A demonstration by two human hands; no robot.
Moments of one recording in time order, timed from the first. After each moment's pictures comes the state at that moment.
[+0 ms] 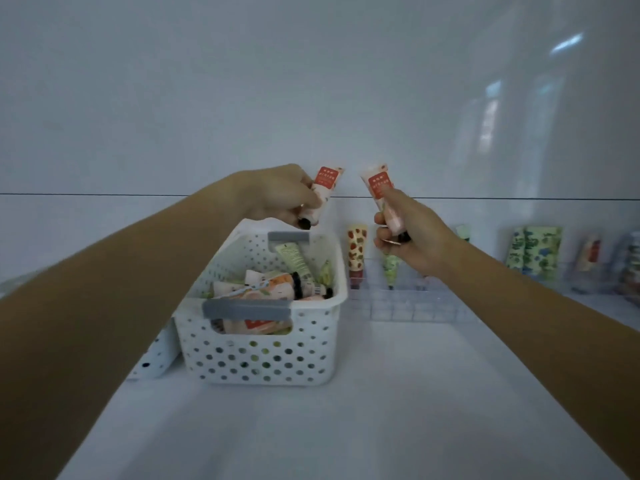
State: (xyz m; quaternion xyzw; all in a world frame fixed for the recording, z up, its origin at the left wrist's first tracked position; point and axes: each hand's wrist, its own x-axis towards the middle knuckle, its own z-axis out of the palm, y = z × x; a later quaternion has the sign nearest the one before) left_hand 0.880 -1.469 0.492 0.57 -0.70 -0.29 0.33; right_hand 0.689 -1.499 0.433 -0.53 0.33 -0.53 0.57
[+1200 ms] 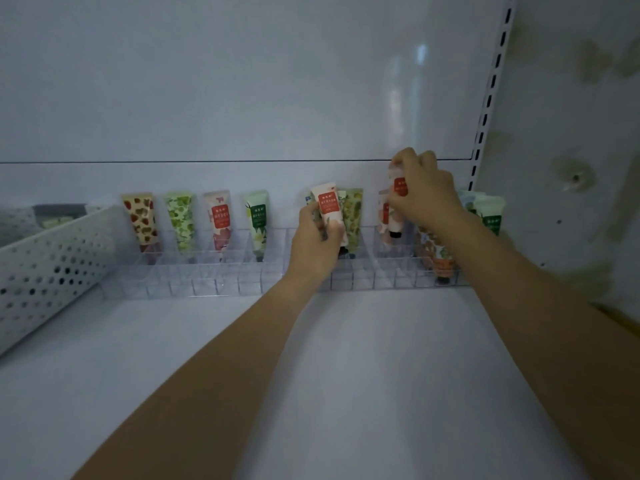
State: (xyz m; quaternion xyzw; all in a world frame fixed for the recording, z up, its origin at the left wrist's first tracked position) left_hand 0.523 -1.538 0.351 0.45 -0.60 -0.27 0.61; right_hand 0.361 -1.567 0.416 -0.75 0.56 -0.35 -0.11
